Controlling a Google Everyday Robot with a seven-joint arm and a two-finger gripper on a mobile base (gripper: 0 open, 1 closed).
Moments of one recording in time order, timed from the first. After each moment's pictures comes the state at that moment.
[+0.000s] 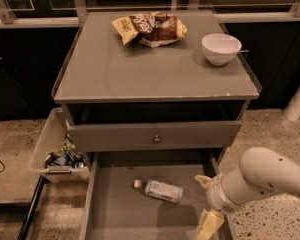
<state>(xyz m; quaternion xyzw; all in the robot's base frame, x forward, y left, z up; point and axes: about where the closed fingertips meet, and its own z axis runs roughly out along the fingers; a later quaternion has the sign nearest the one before) 0.375 -0.153 0.574 -0.59 0.76 0.19 0.16</state>
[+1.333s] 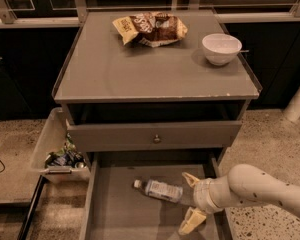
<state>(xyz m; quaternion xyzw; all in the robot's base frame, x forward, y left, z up) 0.423 -0.124 0.501 -0.61 0.72 0.19 0.27</state>
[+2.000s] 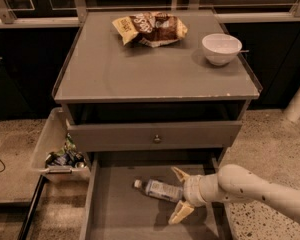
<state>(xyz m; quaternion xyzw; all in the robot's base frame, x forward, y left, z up) 0.465 -0.094 0.464 -0.62 0.68 0.20 0.34</state>
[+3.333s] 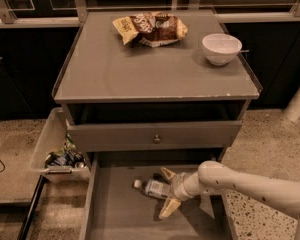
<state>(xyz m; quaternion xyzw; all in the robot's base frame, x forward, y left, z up) 0.509 -0.065 0.387 -0.64 0.67 0.21 0.32</state>
